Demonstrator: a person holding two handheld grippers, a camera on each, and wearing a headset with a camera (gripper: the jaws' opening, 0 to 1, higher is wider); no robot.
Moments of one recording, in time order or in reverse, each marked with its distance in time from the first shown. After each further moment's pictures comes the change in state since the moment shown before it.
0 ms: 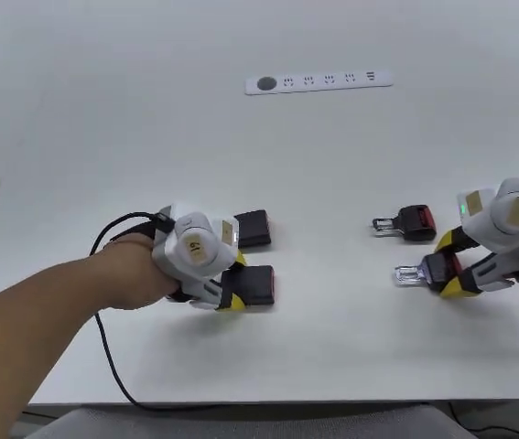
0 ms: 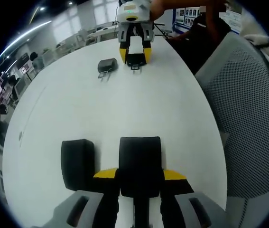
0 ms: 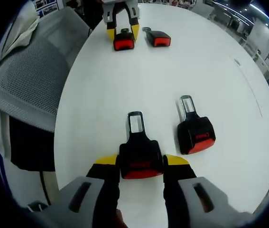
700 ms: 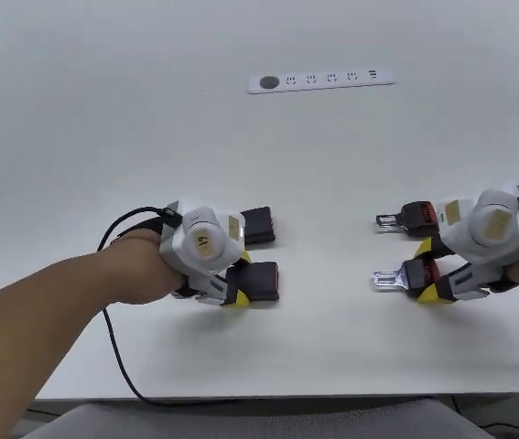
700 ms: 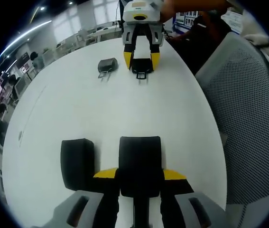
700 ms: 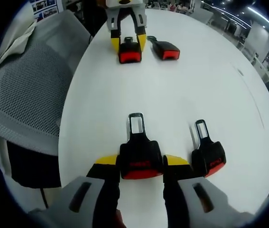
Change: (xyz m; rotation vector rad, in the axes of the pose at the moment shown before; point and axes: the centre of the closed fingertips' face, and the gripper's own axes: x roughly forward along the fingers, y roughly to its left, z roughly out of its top) left arm 0.001 -0.001 0.002 -0.007 -0.002 0.000; right arm 0.016 0.022 0.041 0.001 -0.065 -0.017
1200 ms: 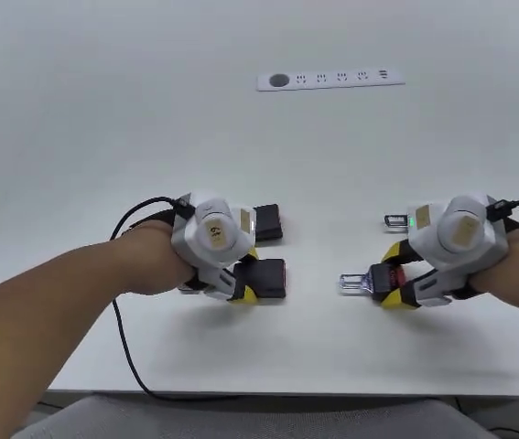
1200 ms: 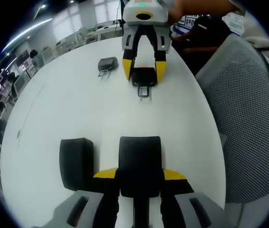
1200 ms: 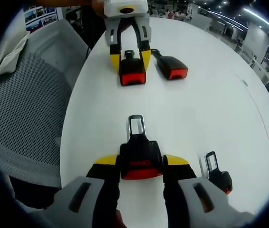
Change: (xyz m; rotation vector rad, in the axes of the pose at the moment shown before) left arm 0.000 -0.003 0.004 -0.016 0.005 -0.017; right arm 0.025 0.008 0.051 0.028 -0.087 0.004
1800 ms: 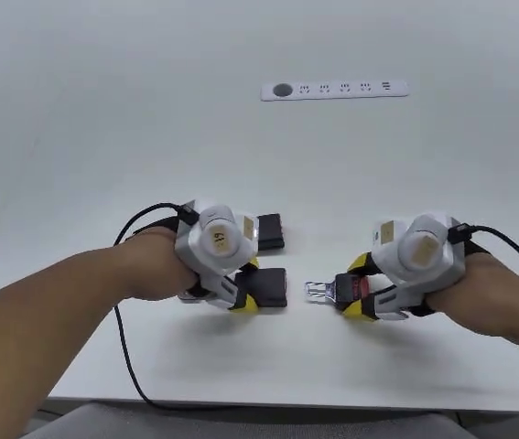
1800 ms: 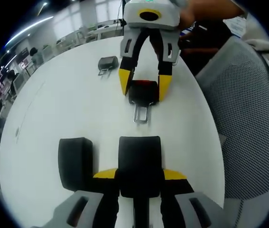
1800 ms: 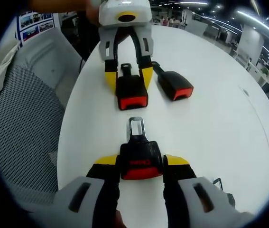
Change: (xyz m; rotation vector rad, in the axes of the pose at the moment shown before) left arm 0.004 0.004 -0.007 -0.012 0.003 -0.015; right arm 0.027 0.006 0.042 0.009 -0.069 -0.043
